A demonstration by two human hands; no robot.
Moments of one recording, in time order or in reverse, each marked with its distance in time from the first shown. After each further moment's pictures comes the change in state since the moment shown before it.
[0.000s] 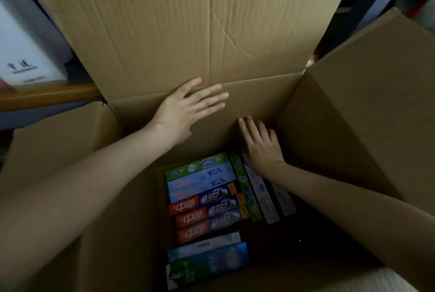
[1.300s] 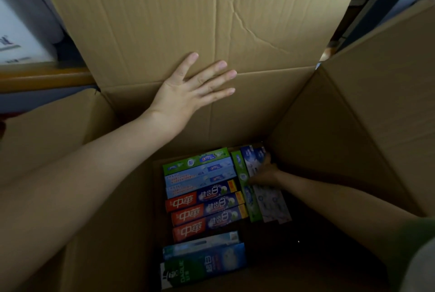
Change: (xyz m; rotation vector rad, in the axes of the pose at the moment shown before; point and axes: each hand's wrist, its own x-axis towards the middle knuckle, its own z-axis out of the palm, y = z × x) left_hand 0.004 -0.001 0.011 0.023 0.033 0.007; right_hand -0.007 0.009 0.076 0.823 -0.751 0.565
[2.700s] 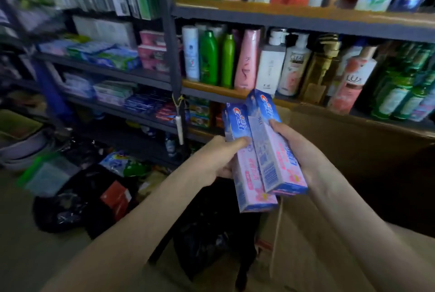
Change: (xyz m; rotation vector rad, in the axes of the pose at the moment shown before) left_hand -0.382 0.019 -0.170 -2.370 0.146 -1.376; right_hand -0.426 -0.154 0.097 0.940 -0.721 -0.656
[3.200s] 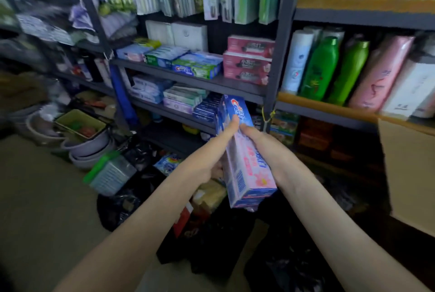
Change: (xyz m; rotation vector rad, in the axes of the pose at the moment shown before) left_hand 0.041 -0.007 -0.322 -0.119 0.151 -0.163; right_hand 0.191 0.111 0.288 -0.443 -0.091 0.001
